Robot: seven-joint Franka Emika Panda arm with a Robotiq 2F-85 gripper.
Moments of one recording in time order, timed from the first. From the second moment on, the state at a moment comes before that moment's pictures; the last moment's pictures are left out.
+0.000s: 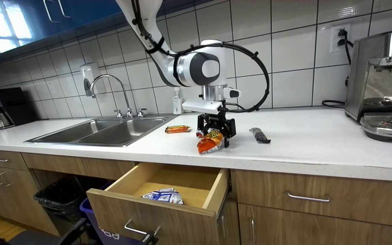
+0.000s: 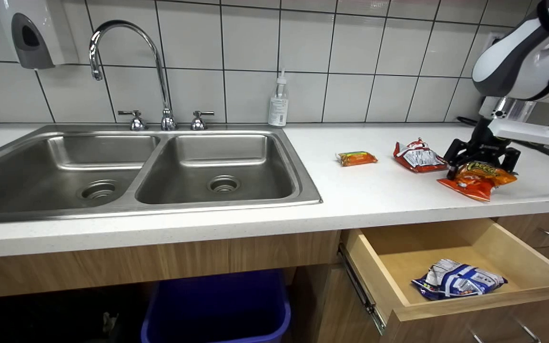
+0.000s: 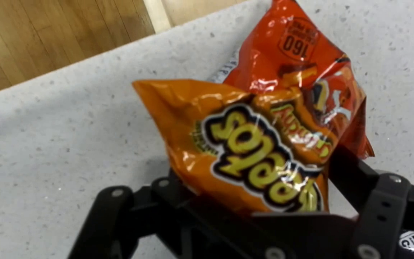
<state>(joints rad) -0.24 0.51 -0.09 -1.97 0.17 2.45 -0.13</state>
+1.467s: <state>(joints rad) -0.13 0.28 -0.06 -2.33 0.08 2.51 -0.13</state>
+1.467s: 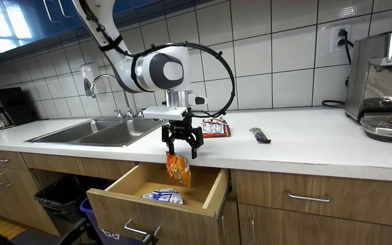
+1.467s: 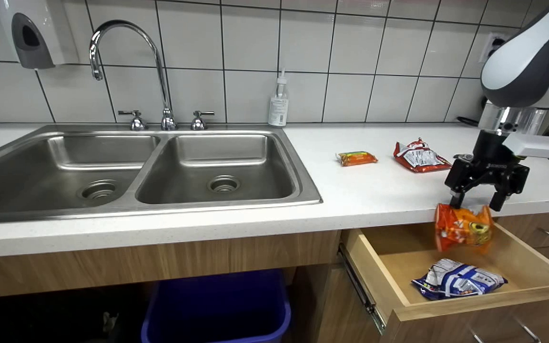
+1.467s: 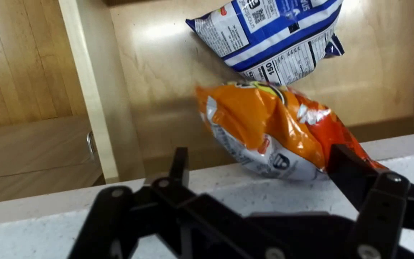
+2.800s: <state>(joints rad) -0.09 0.18 -0.06 -2.37 0.00 2.51 -0.13</state>
